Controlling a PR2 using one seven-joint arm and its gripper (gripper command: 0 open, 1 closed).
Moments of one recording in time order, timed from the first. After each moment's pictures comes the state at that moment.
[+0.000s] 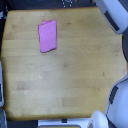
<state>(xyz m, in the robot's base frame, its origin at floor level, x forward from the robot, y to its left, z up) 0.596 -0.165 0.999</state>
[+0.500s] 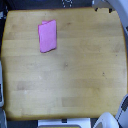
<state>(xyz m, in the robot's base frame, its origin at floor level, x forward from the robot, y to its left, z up) 0.560 -0.286 0.994</state>
